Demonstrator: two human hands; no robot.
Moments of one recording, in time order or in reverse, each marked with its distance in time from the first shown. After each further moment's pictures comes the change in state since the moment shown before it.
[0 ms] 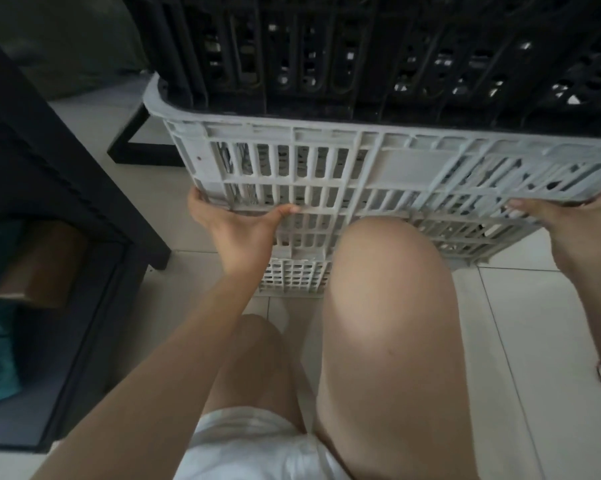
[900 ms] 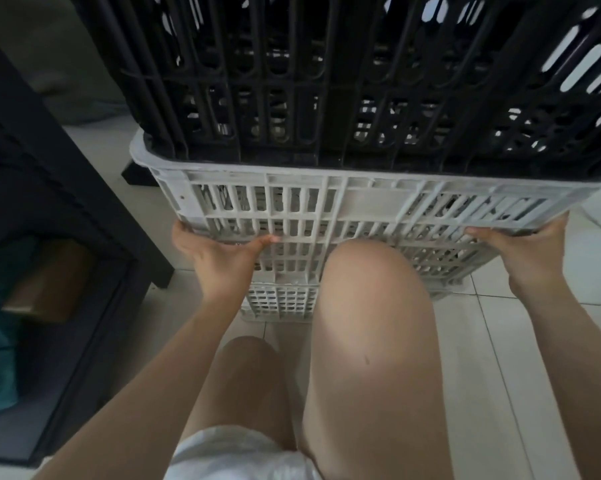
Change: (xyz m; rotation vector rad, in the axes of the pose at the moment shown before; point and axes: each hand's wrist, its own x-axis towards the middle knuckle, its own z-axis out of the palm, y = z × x) left_hand 0.002 -0.001 -0.011 0.019 0.023 -0.091; right_hand -0.005 -0.010 0.029 0.082 0.006 -0.031
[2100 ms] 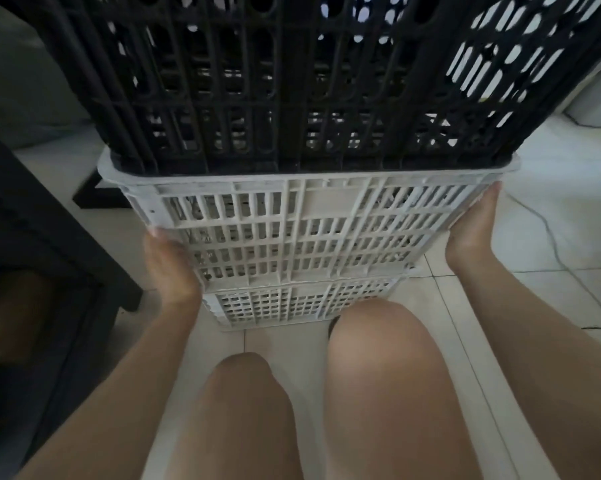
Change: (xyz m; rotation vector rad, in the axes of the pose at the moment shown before) left_hand 0.015 -0.005 -0.026 -0.193 0.032 -0.055; right_hand -0.027 -0.043 0.017 0.341 0.174 0.222
